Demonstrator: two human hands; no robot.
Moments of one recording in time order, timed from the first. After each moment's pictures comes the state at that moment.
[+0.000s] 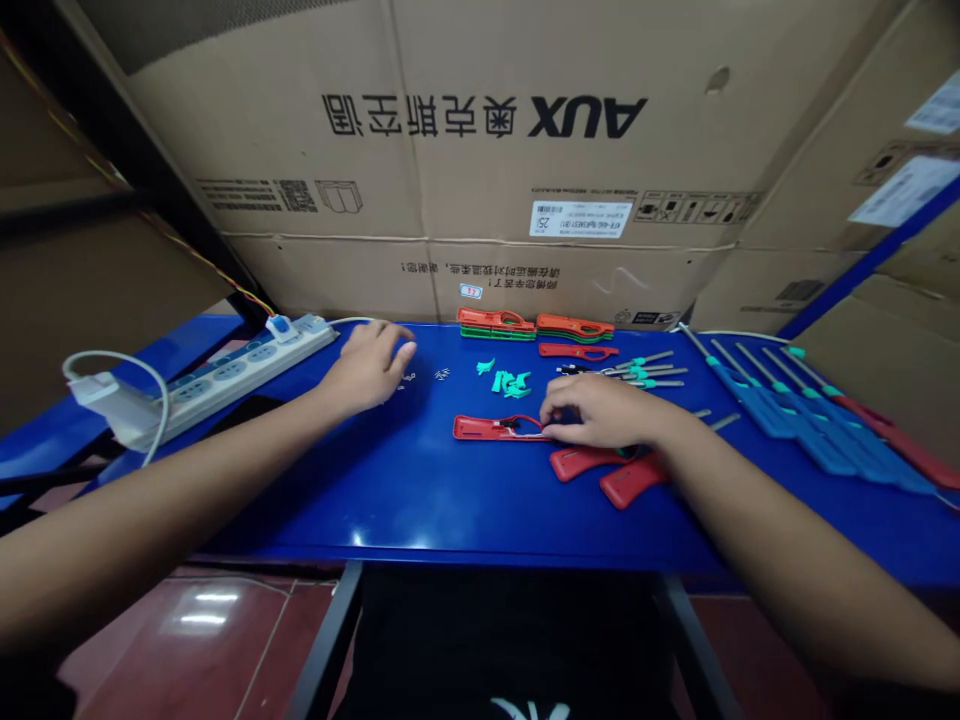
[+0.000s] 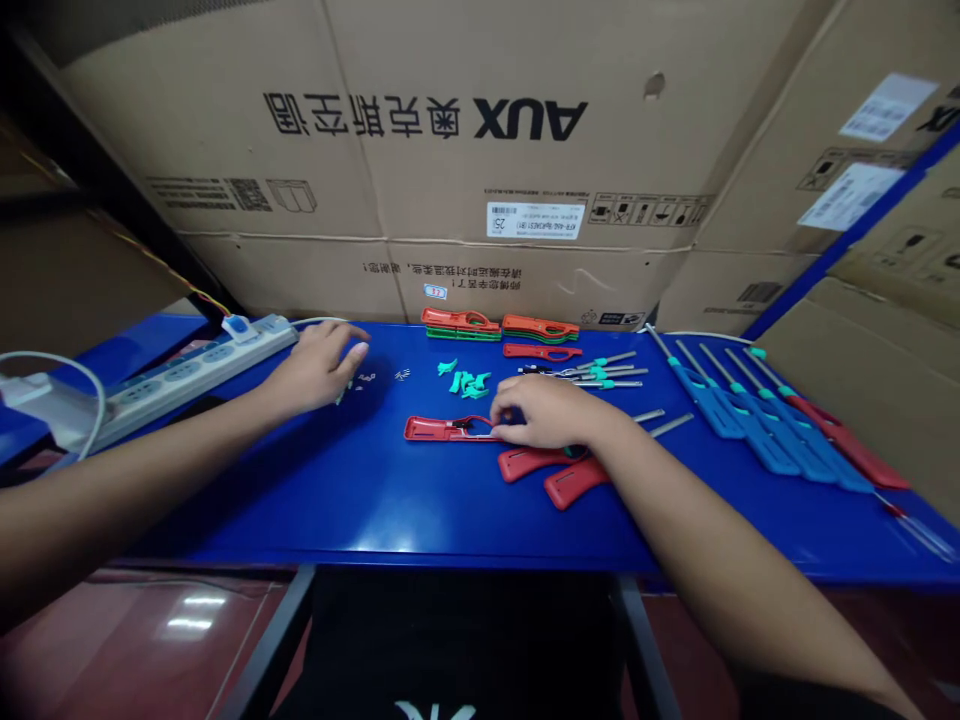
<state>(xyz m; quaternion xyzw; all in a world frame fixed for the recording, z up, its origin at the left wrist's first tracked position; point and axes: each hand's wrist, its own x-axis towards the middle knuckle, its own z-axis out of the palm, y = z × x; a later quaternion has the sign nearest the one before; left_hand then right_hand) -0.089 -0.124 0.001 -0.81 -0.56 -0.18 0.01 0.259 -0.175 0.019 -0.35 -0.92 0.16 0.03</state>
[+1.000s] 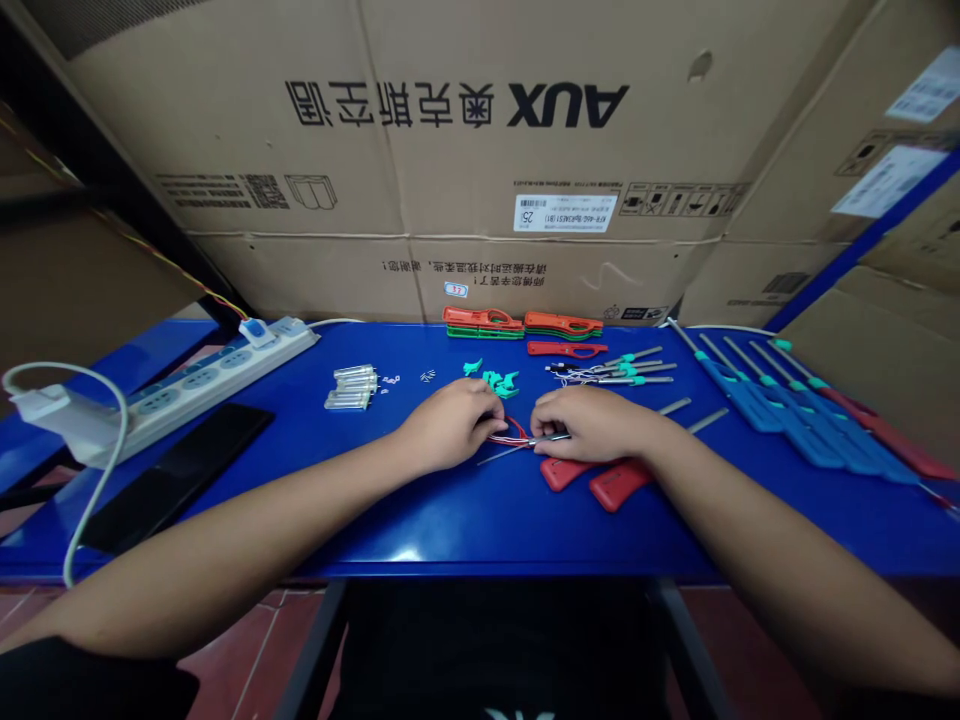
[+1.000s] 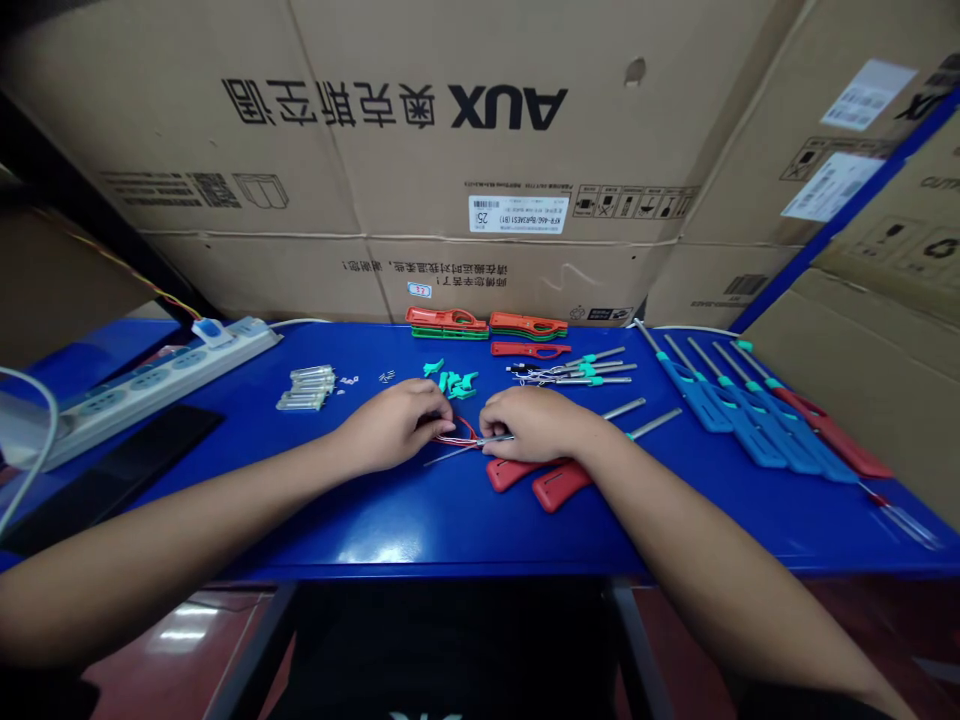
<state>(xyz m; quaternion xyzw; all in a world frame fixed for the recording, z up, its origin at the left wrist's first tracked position) 0.017 -0.170 -0.016 -0.92 -0.33 -0.17 -0.11 0.258 -0.180 0.006 -0.34 -0.93 0.17 0.02</state>
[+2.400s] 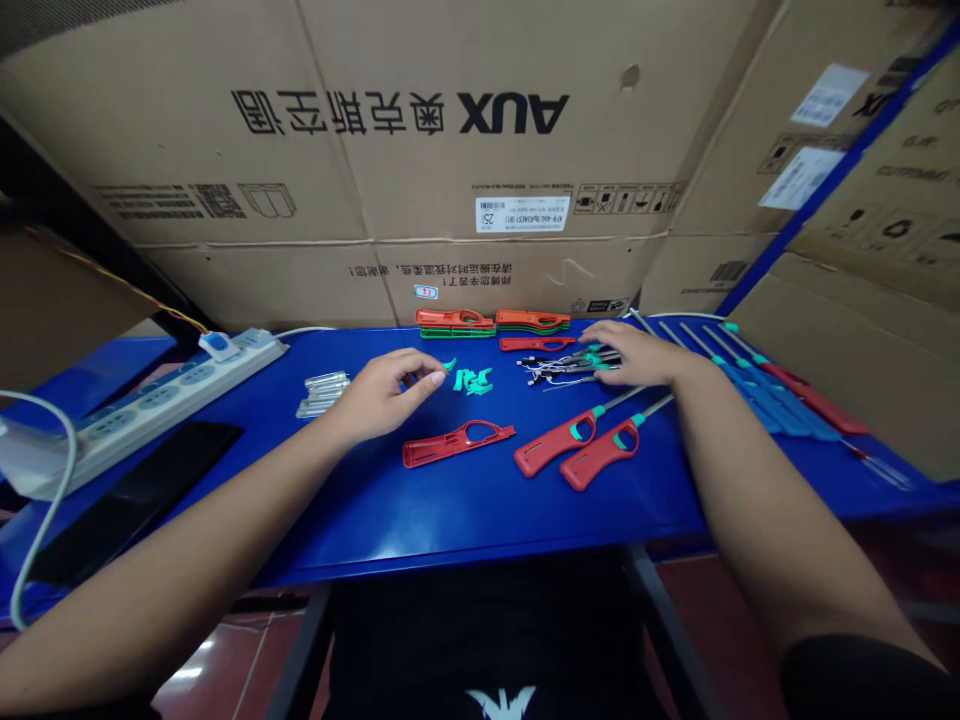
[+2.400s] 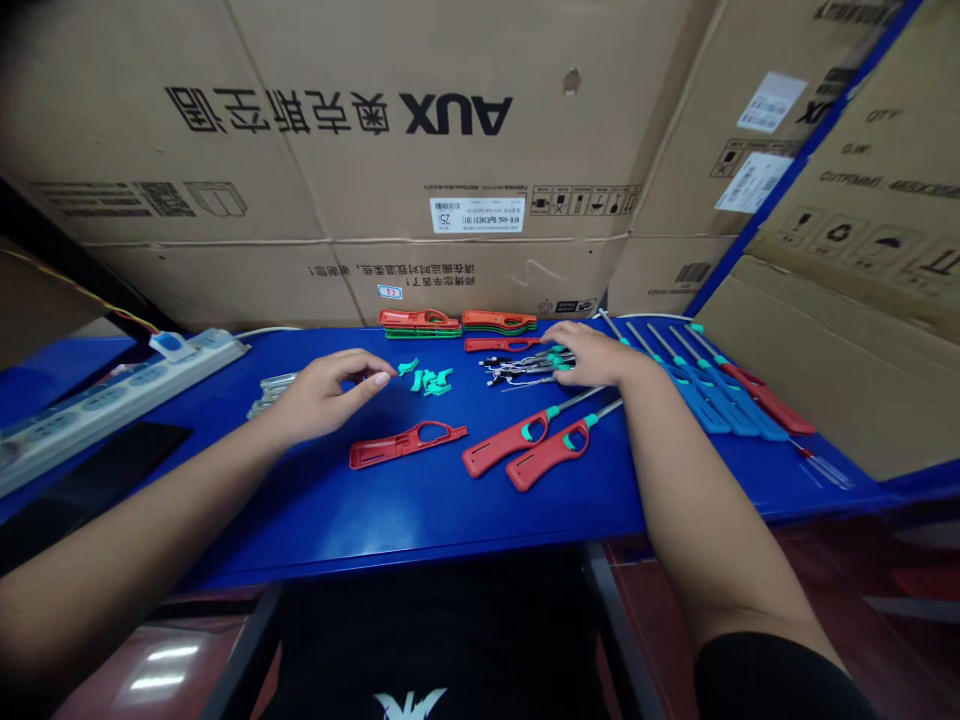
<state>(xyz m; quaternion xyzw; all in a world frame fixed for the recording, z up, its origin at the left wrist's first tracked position) -0.020 -0.150 0.006 -0.87 -0.38 -0.28 -0.17 0.399 -0.129 -0.005 -0.51 -0.86 0.06 0.07</state>
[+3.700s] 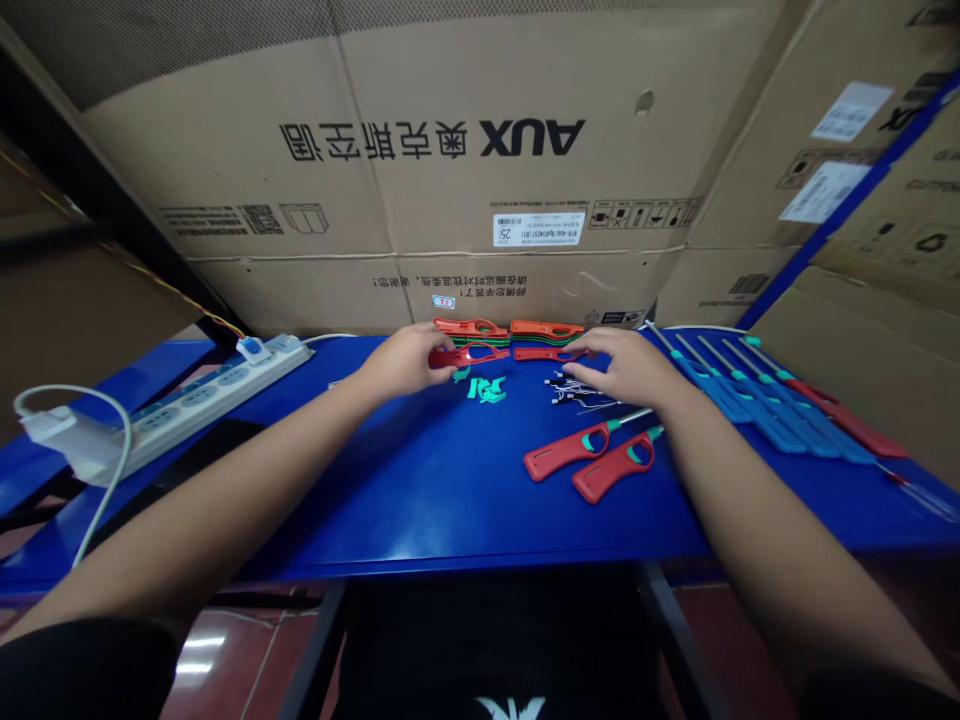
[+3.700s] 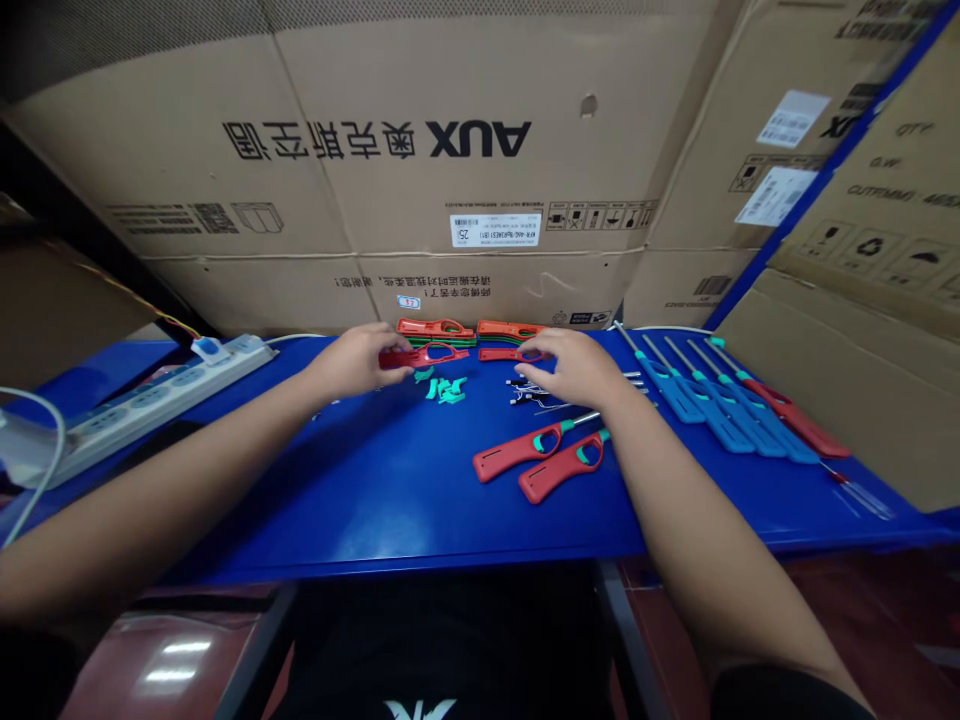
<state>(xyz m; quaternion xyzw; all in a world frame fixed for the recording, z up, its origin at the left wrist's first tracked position) -0.016 -0.096 0.018 -0.90 -0.40 -0.17 -0.01 0.326 -0.160 0.021 -0.48 -0.85 -0.02 0.23</state>
